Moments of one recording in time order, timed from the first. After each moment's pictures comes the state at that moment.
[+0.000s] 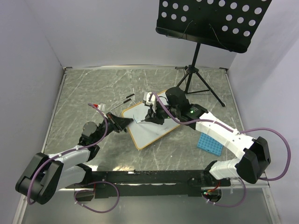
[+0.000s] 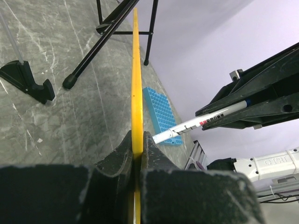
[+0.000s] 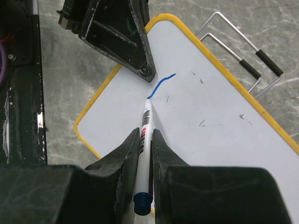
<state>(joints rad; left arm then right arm) -0.43 1.11 0.18 1.03 0.41 -0.94 0.72 1.32 1.11 -0.34 -0.56 -0.39</state>
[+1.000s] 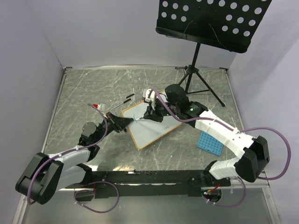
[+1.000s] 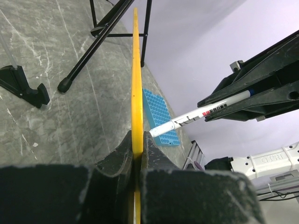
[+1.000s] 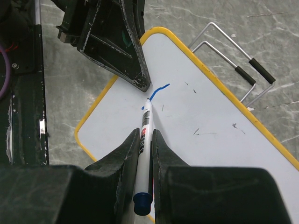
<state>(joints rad) -0.43 1.11 0.18 1.06 0.42 -0.94 0.72 1.34 1.16 -0.36 -0.57 -0.37</state>
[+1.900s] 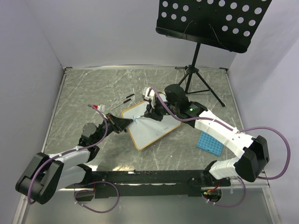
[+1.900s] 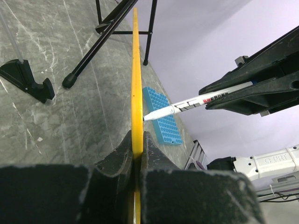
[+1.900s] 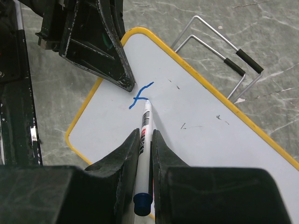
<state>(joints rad) -0.43 1.12 0.17 1.05 0.41 -0.94 0.72 1.34 1.16 -0.34 -0.49 -0.33</state>
